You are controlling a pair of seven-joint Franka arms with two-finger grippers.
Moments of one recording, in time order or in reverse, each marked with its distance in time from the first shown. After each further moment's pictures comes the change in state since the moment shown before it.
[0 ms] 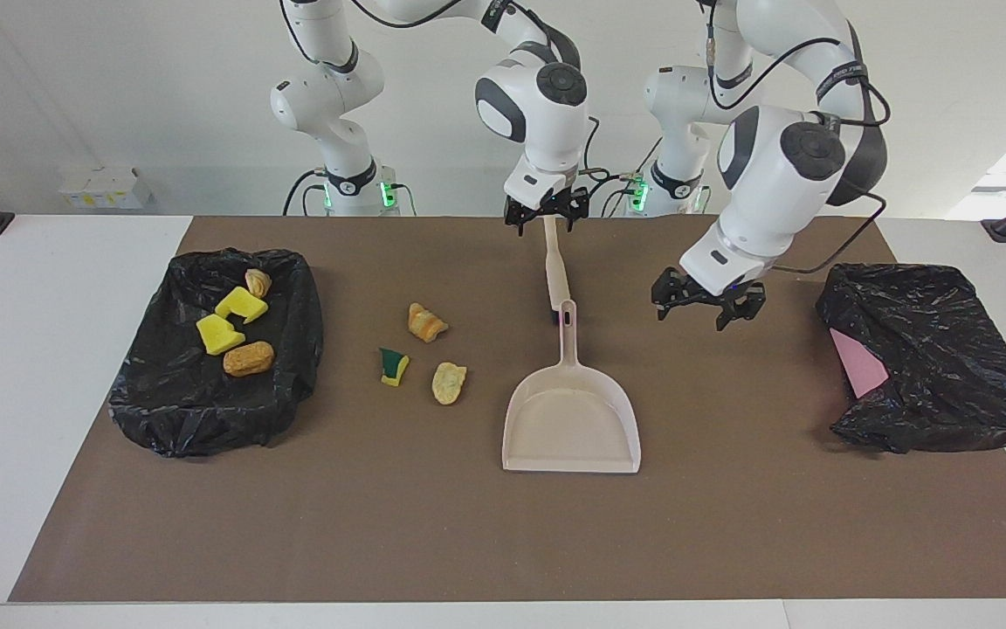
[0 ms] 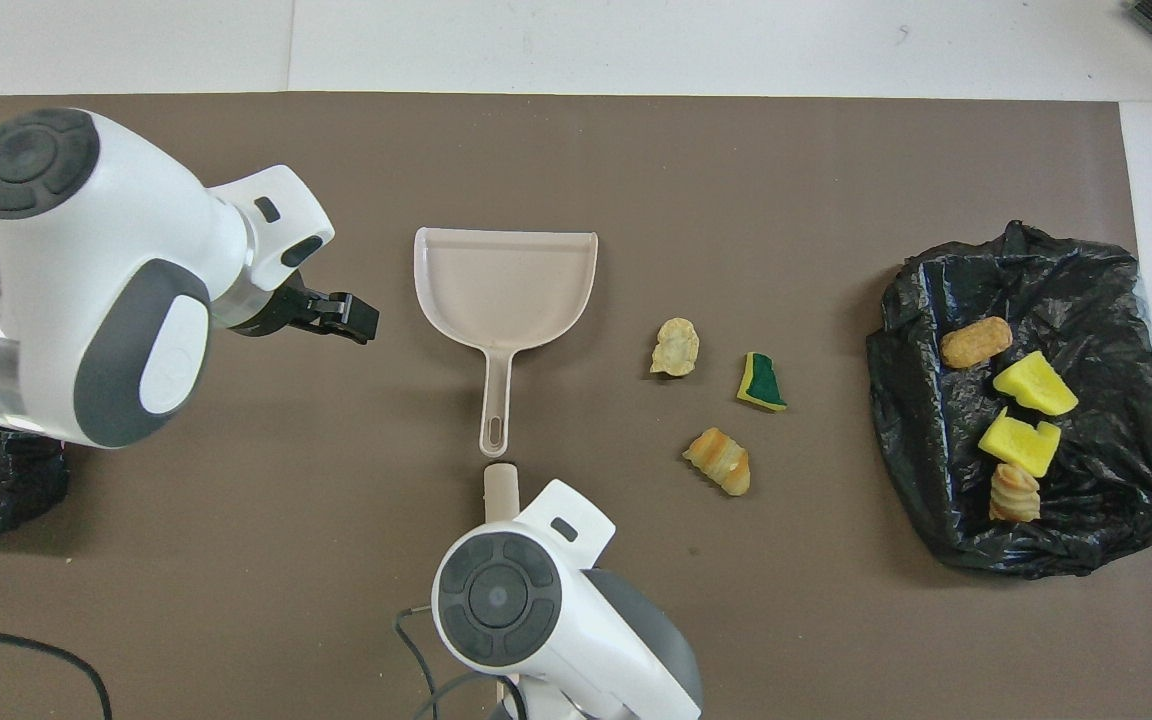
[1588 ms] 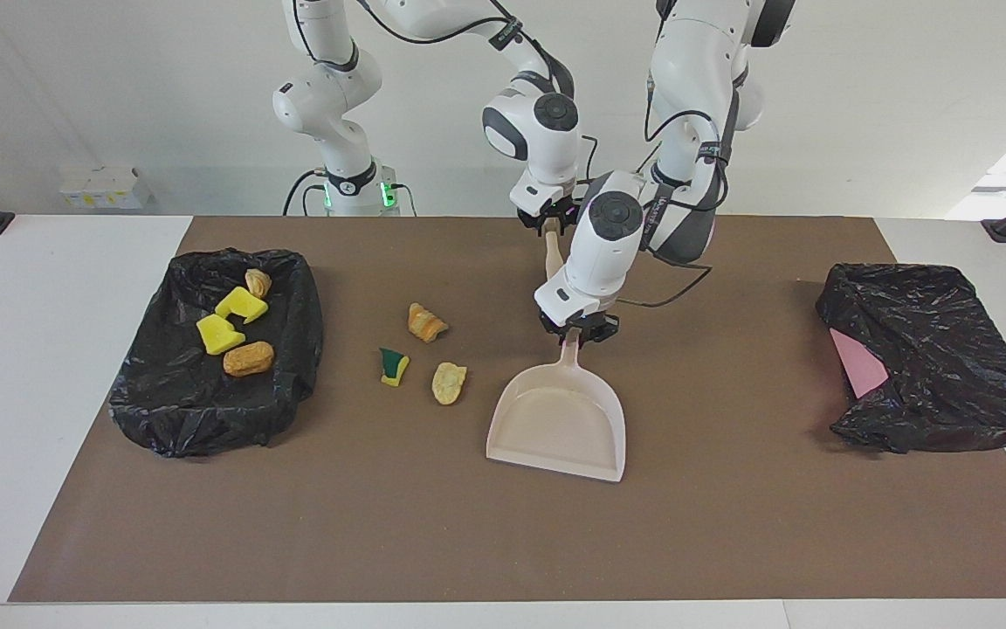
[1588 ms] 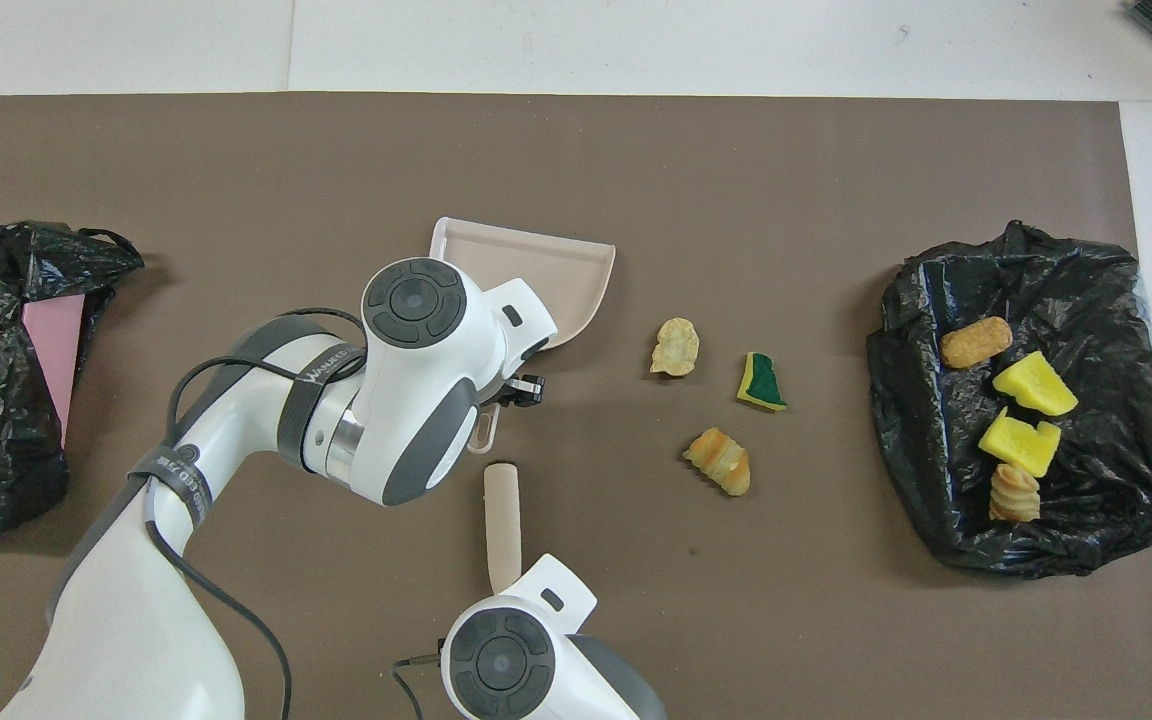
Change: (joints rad) left arm -0.254 0.134 0.015 -0.109 0.002 0.218 -0.185; right arm 0.083 0.029 0.000 -0.144 0.111 0.200 0.067
